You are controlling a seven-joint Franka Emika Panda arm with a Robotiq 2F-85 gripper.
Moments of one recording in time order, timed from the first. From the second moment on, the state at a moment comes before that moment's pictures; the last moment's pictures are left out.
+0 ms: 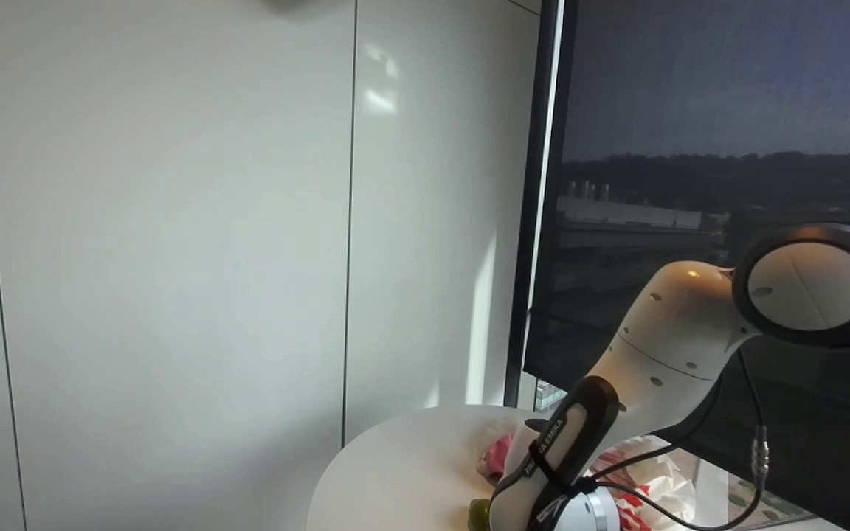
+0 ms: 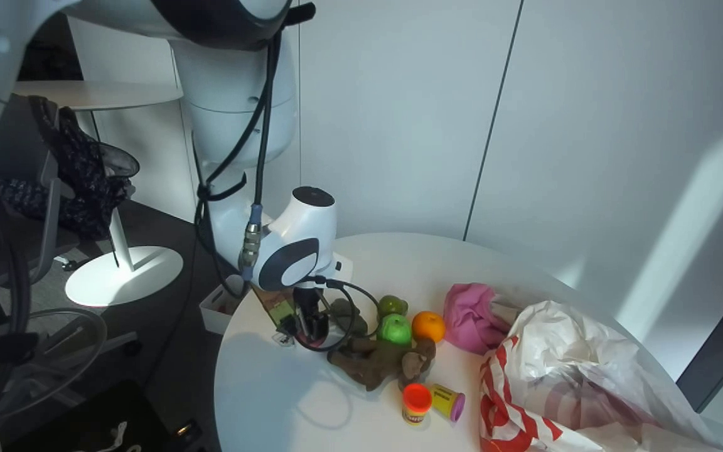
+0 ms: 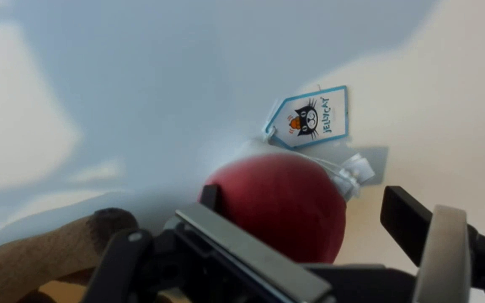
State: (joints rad) arm 0.23 0.55 0.18 -2.32 0.26 2.99 0.25
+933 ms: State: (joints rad) arm 0.24 0.54 0.14 -2.32 0.21 3.02 0.25
